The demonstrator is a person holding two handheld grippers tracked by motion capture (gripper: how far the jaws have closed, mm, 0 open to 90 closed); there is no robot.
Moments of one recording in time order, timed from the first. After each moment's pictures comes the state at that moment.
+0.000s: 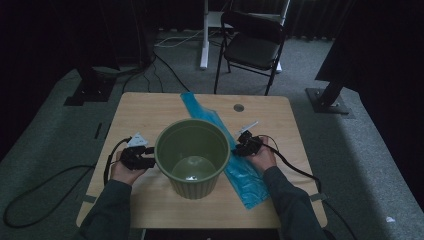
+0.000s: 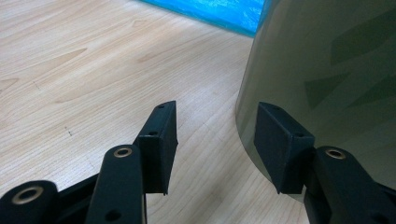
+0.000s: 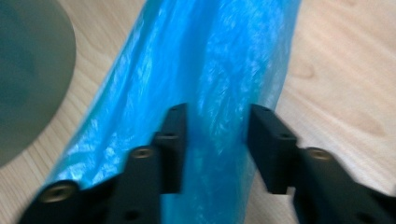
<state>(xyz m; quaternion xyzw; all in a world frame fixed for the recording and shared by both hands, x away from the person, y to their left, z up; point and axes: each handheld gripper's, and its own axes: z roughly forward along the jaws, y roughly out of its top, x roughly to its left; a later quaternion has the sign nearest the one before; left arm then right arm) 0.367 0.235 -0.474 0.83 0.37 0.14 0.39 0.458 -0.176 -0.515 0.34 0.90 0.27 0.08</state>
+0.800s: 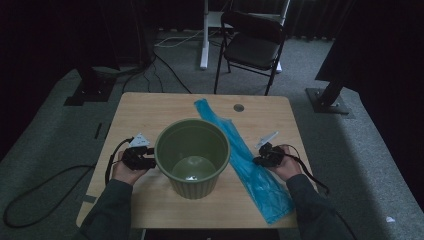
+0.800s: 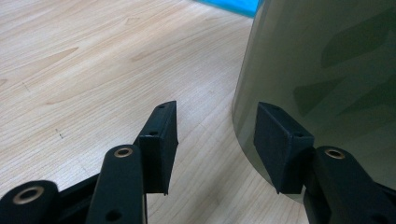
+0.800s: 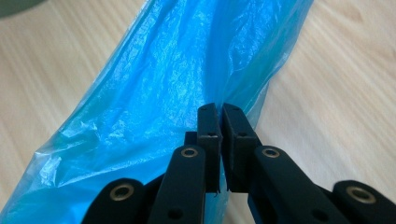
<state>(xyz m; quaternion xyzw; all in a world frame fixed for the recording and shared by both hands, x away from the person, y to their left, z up) 0.369 0.231 -0.478 0.84 0.37 0.13 0.39 0.410 -0.244 -0.505 0.29 0.93 0.24 0.08</state>
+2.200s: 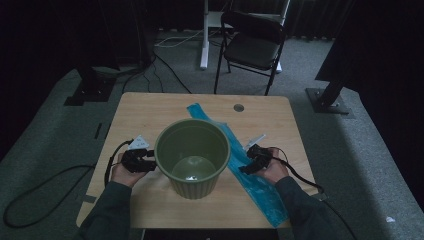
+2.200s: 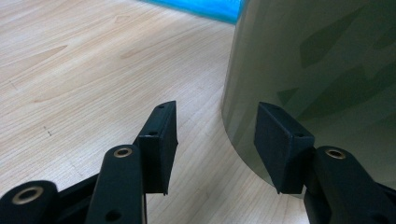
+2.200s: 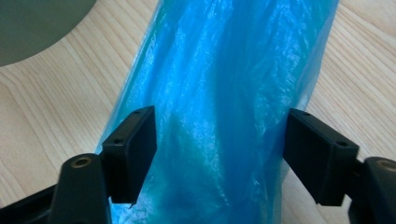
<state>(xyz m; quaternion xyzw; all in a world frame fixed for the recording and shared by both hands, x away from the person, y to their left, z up) 0.362 0.232 -0.478 0.84 0.36 0.12 0.40 0.408 -0.200 -0.516 0.31 0.92 0.24 0.08</state>
